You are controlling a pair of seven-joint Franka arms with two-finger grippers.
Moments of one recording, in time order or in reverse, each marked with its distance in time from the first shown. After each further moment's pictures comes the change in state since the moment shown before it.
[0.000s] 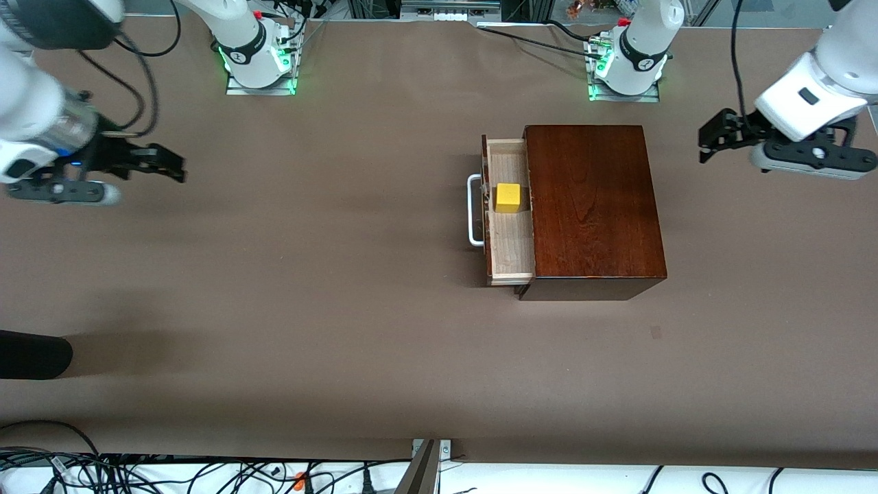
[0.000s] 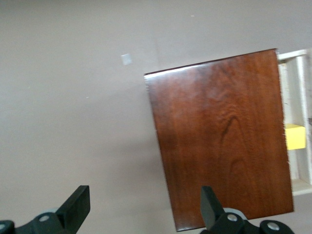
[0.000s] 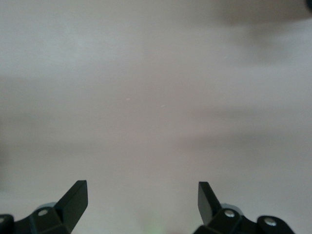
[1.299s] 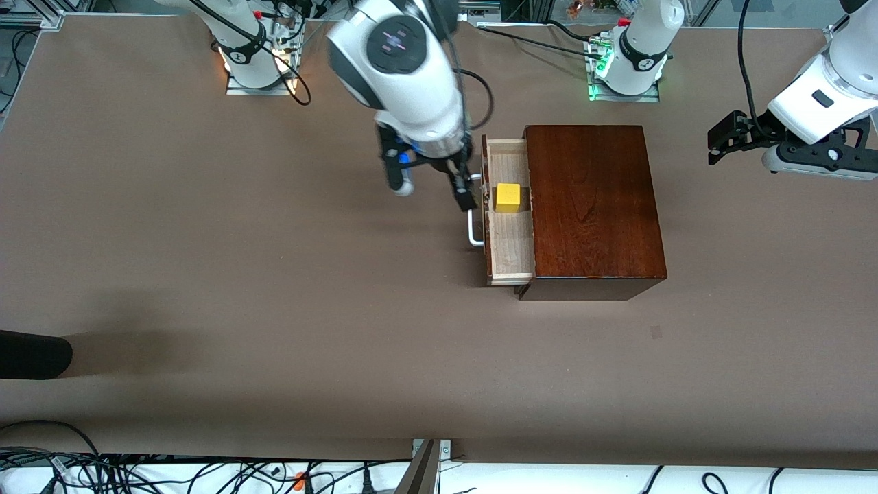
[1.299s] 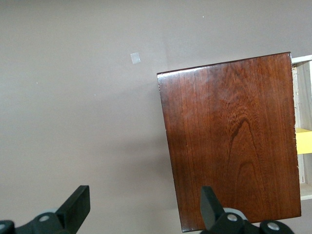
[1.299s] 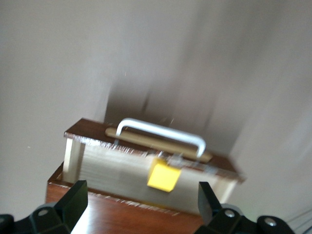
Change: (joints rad) left arm 0.013 0.000 0.032 0.000 0.020 0.000 -0.003; right arm 0.421 0.547 0.268 0.633 0.137 0.114 1.855
